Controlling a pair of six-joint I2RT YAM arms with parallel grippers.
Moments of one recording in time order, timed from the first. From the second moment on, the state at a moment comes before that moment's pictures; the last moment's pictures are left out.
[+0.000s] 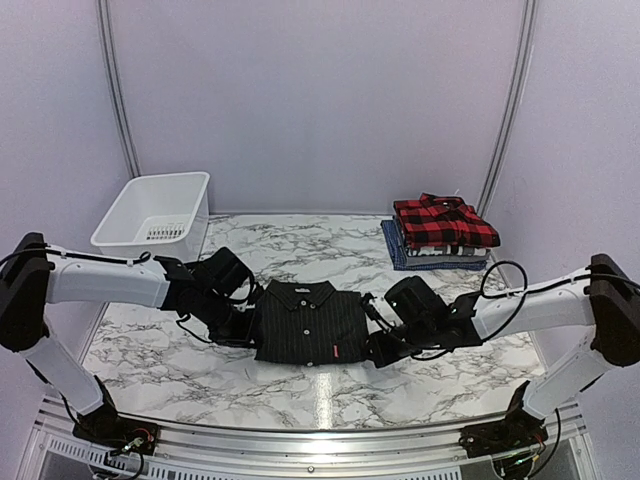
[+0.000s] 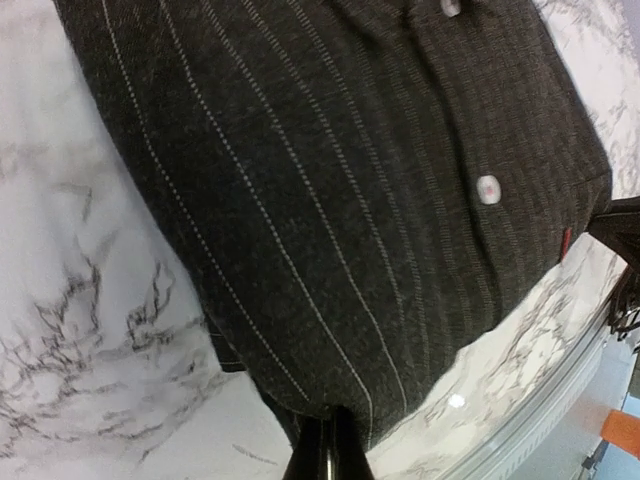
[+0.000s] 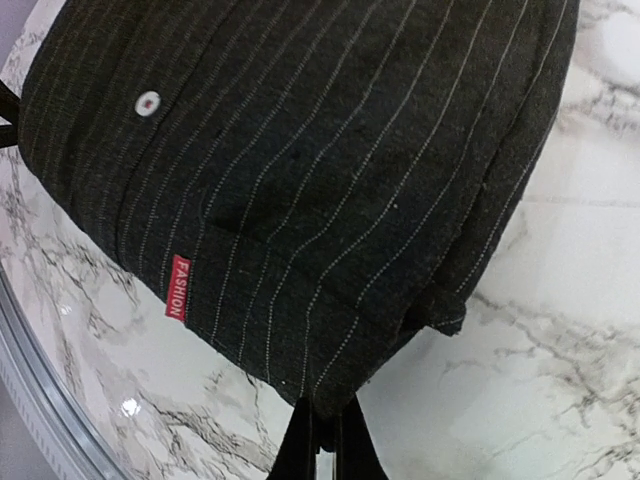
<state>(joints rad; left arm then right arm) -0.81 1.59 0.96 -0.46 0.24 -0.61 0.89 1.46 0.71 -0.15 -0.14 0.48</state>
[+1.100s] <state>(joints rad) -0.63 1.77 1.10 -0.28 0.25 -0.60 0.72 1.79 1.05 -0.12 -0.01 0.41</state>
